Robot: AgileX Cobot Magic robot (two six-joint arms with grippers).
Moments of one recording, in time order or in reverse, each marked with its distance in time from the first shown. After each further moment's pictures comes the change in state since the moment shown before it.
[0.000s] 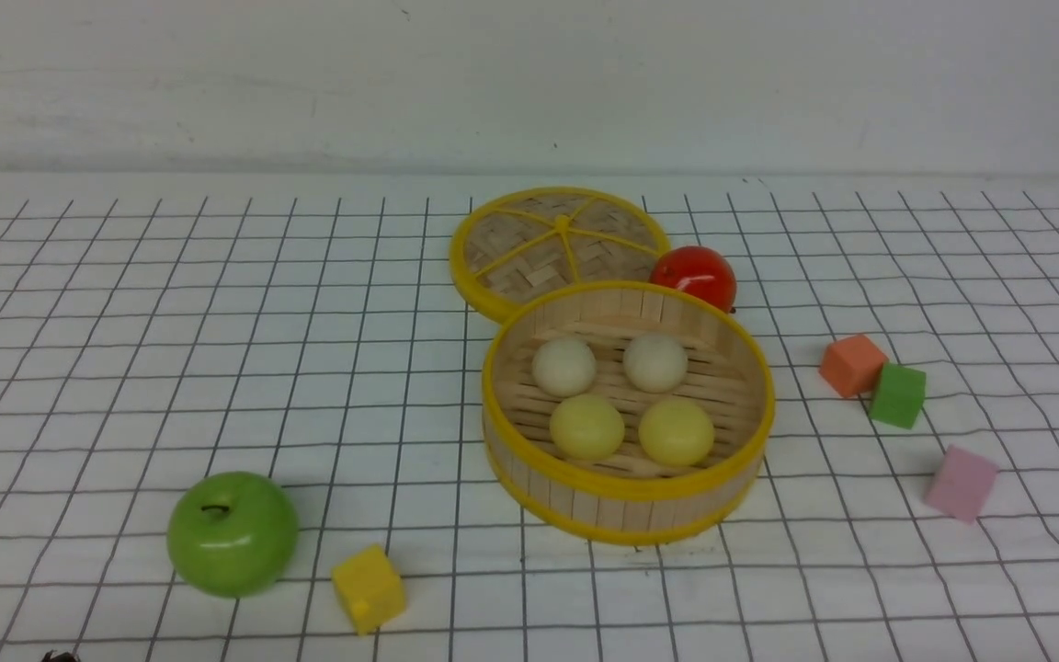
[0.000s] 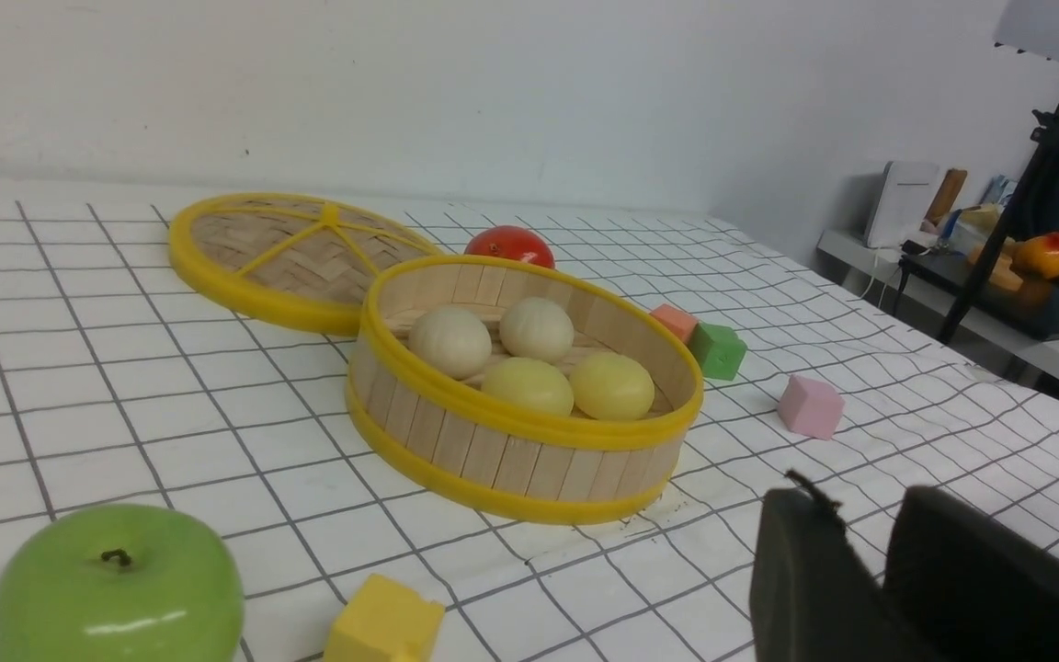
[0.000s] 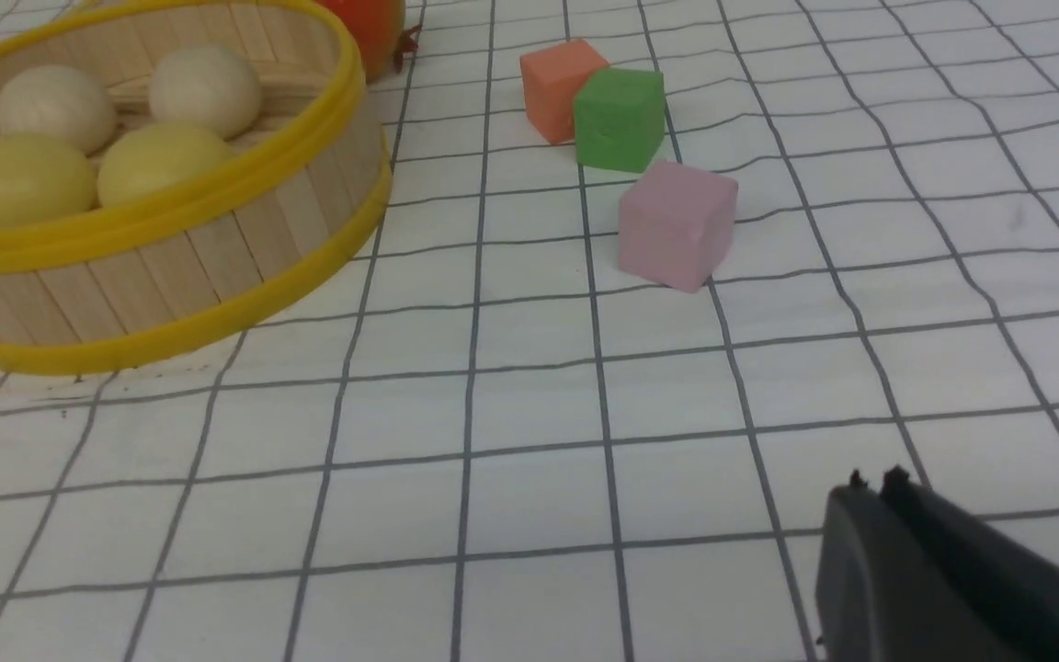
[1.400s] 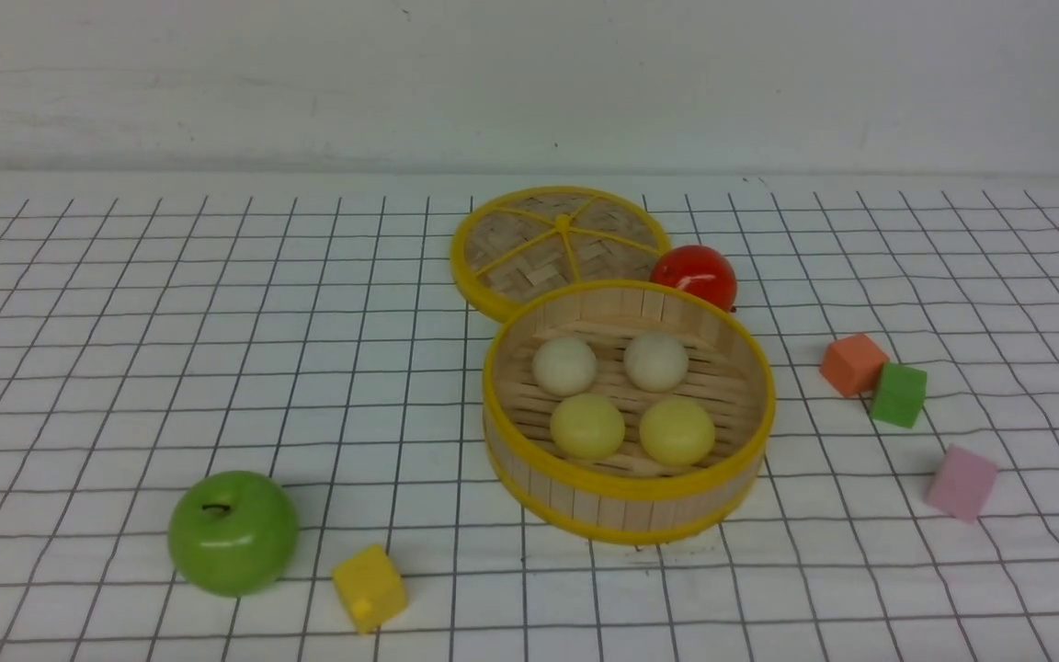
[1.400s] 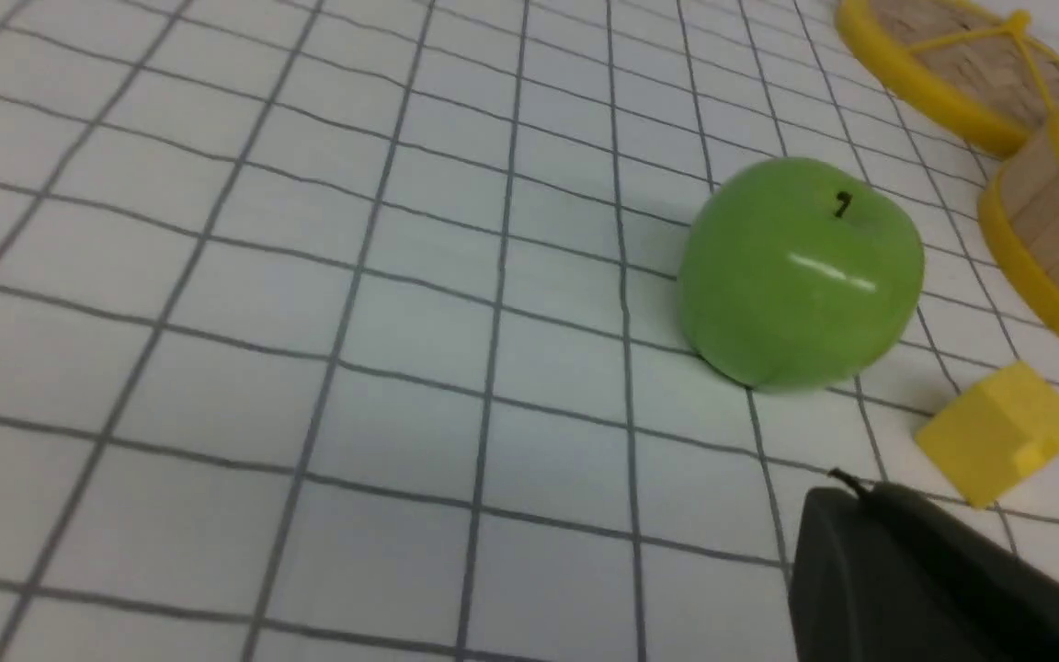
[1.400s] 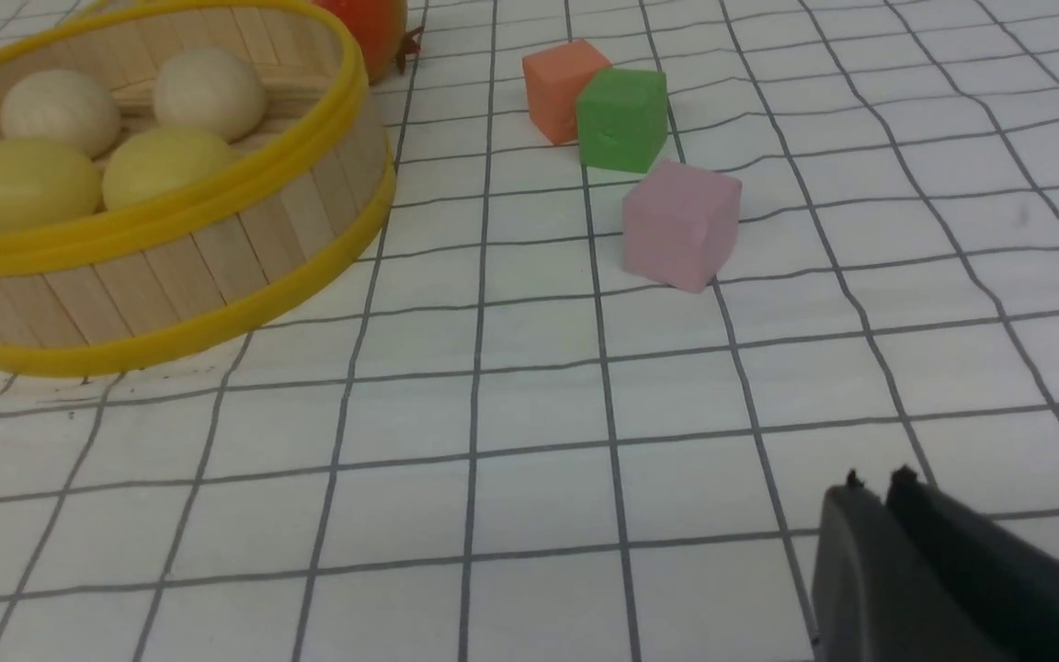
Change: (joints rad) right arm 0.000 -0.001 0.000 0.003 0.000 0.001; left arm 0.408 -0.011 0.159 0.431 0.165 -0.507
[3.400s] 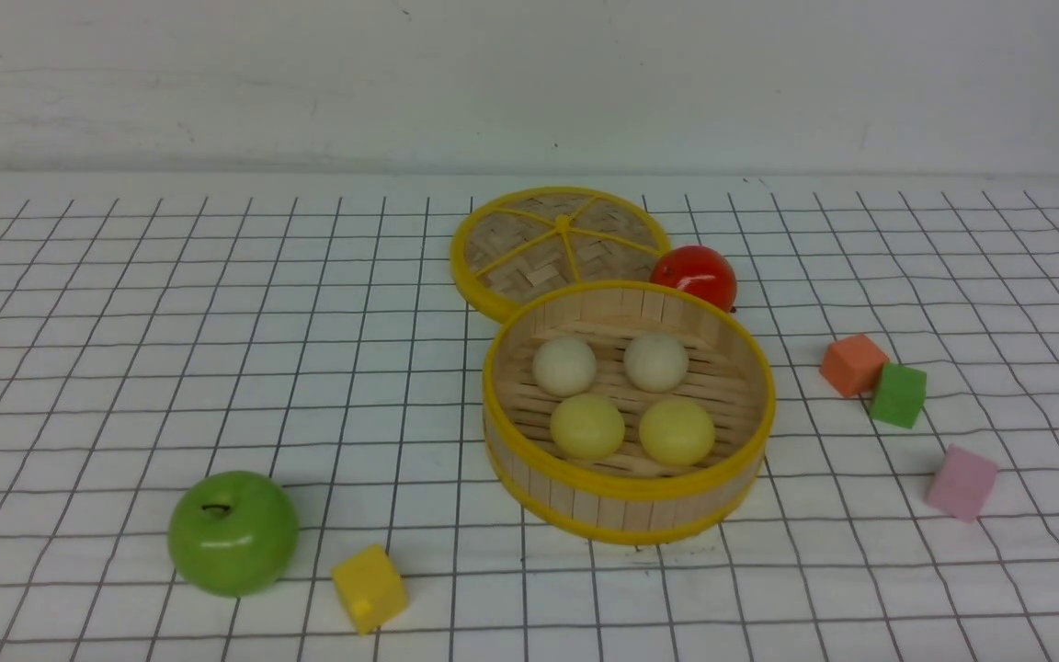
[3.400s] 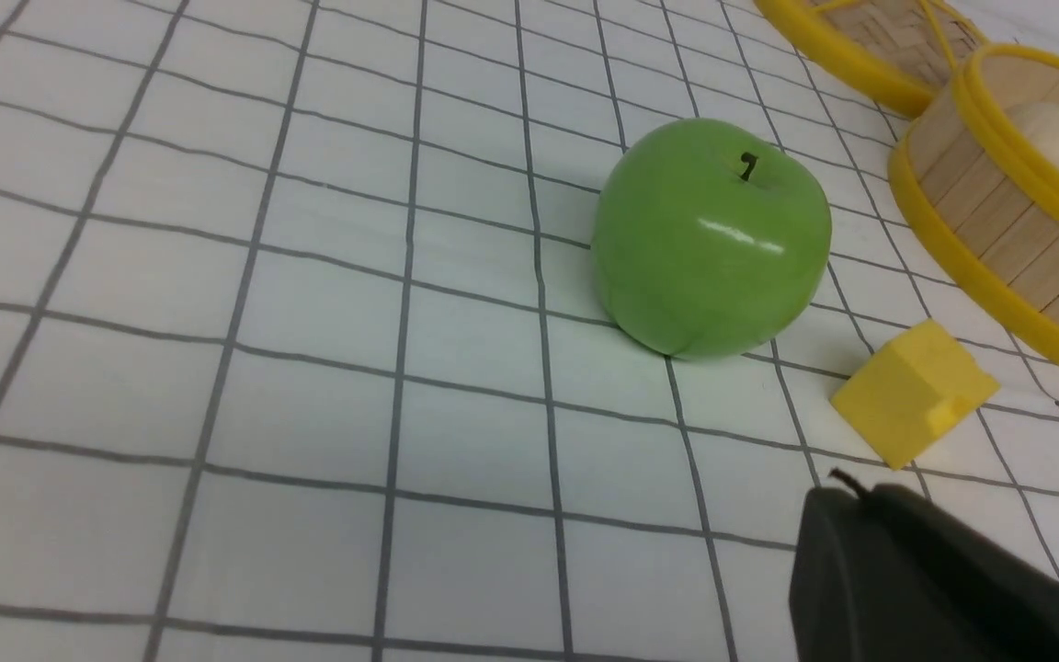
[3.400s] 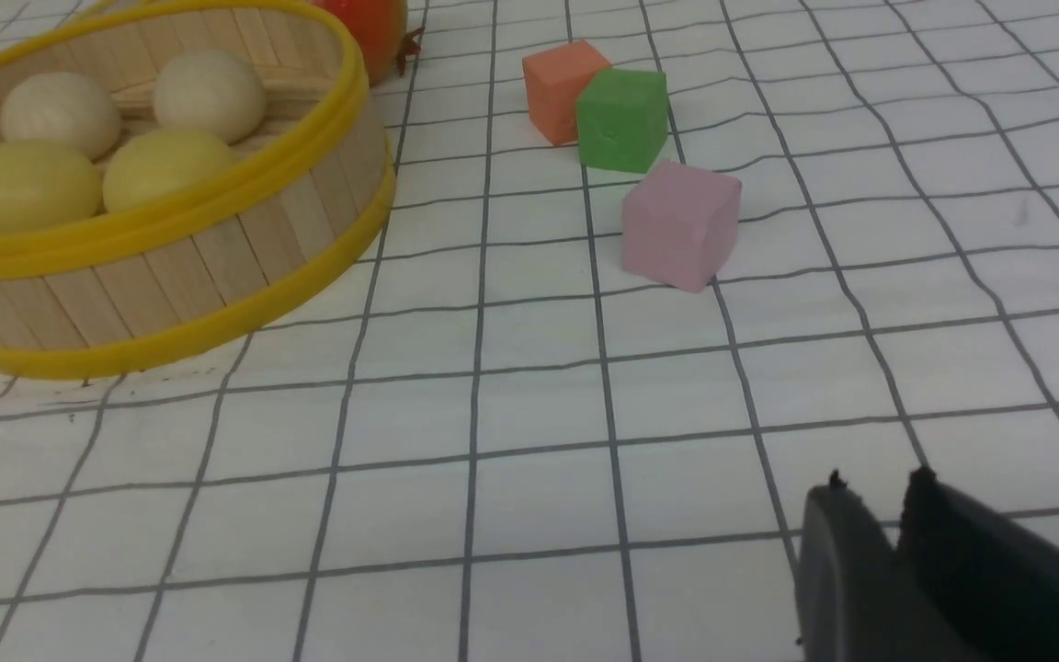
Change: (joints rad) right arm 0.000 0.000 0.000 0.001 0.000 0.003; left arm -0.057 0.000 0.000 -0.008 -0.002 -0.016
